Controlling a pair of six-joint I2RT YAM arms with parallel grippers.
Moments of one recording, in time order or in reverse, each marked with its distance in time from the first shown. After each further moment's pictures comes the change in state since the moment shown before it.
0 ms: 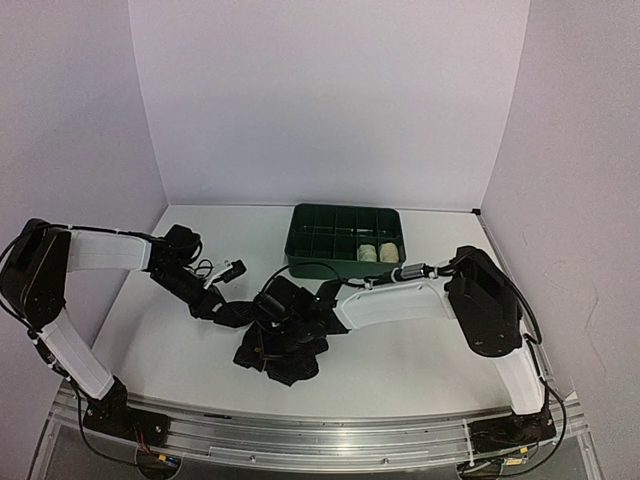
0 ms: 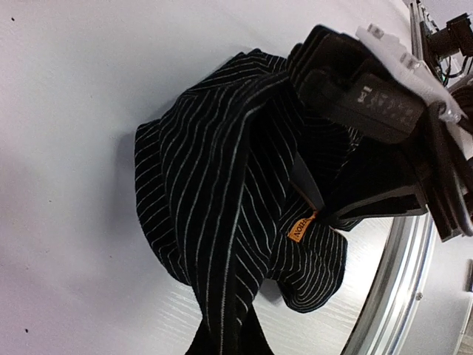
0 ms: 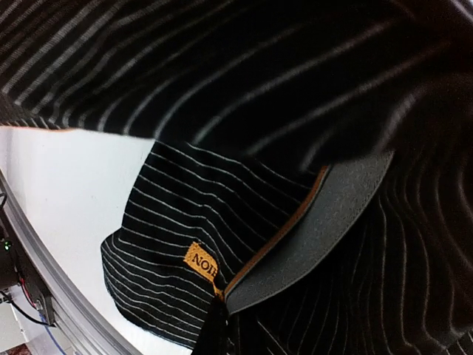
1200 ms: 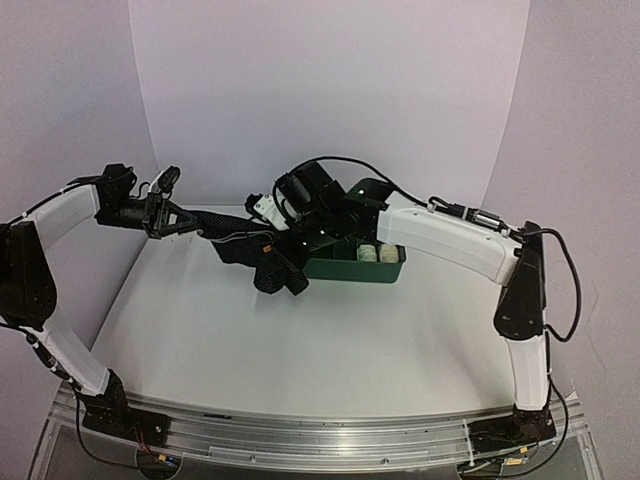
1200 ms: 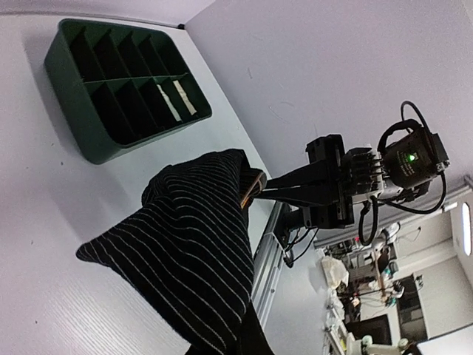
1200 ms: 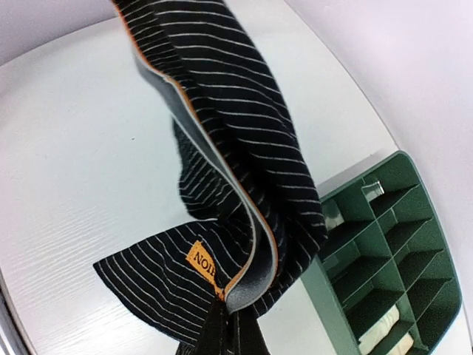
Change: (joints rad) left arm 0.392 -0.043 0.439 -0.312 0.621 -0.319; right arm -0.141 -0.153 0.411 -0.337 0.239 -1.060
